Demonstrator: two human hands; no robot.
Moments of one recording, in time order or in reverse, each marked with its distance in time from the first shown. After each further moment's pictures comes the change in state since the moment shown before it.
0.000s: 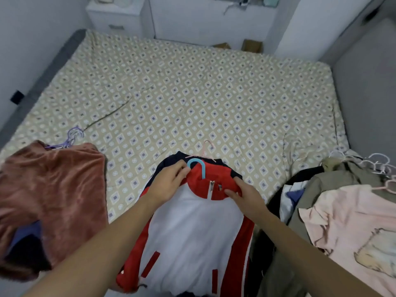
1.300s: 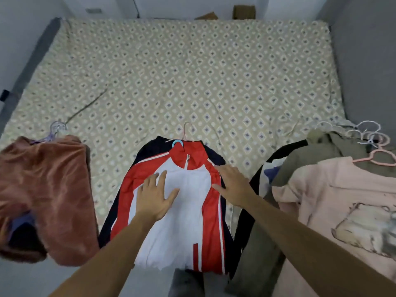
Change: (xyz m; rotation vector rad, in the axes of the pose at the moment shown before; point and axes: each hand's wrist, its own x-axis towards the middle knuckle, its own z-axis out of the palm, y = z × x) left_hand -0.043 -0.004 0.129 0.705 0.037 -0.286; right_hand -0.001 0.107 -0.025 -0.343 -0.178 -0.120
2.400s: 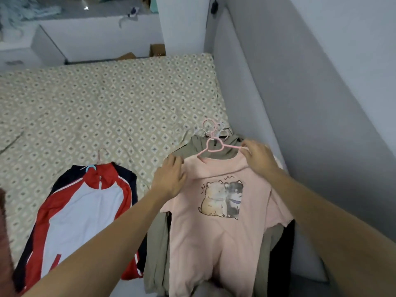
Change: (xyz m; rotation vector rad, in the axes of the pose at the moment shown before) left_hand -0.068 0.484 -0.023 -0.041 0.030 0.482; right_hand -0.292 0.354 -0.274 -0.014 0.557 0.265
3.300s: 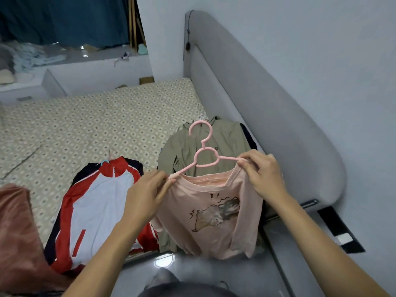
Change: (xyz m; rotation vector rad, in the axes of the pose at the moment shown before) left_hand -0.404 0.032 -0.096 -0.090 0.409 0.284; right_hand -0.435 -0.187 -0.123 0.231 0.403 -0.106
